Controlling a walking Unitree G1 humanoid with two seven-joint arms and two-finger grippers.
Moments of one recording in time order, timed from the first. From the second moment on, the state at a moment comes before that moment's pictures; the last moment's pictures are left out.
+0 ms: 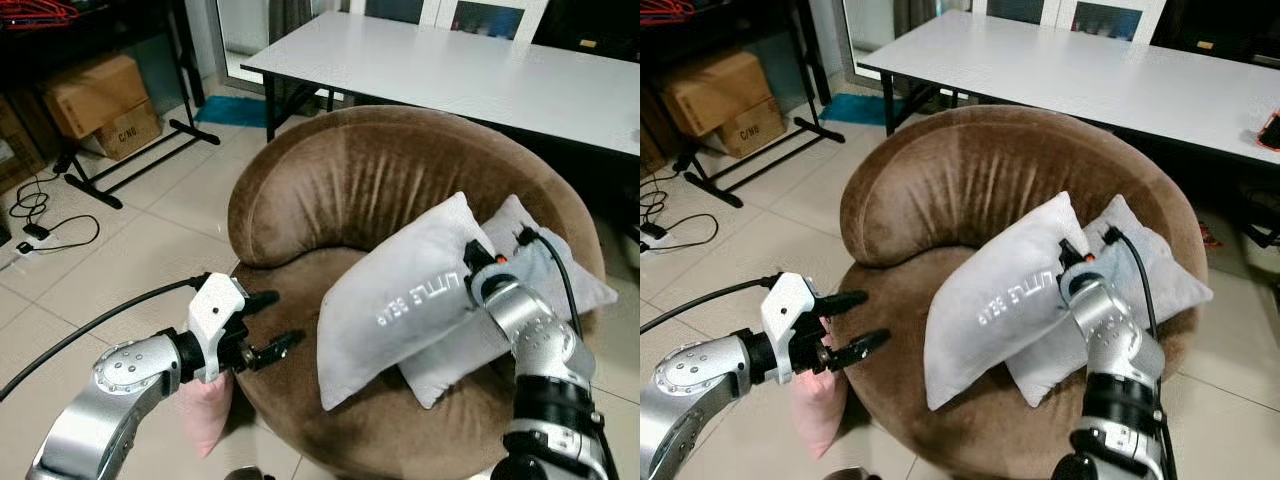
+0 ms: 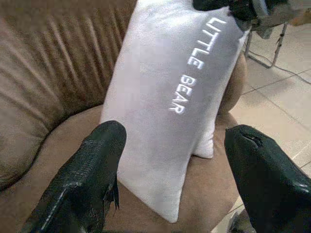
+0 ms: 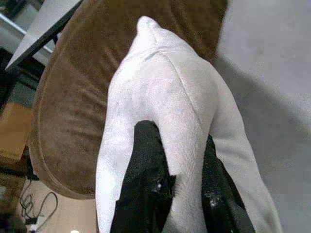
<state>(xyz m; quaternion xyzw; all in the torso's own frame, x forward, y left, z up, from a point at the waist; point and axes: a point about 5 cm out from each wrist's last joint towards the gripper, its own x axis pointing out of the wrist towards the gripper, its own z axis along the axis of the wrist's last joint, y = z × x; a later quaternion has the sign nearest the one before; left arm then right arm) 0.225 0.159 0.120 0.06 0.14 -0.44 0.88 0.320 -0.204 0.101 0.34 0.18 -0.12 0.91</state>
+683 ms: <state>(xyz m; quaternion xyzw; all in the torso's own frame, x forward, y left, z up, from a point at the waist) 0.225 0.161 0.130 0.06 0.16 -0.51 0.84 0.315 -0.227 0.083 0.28 0.19 -0.18 0.92</state>
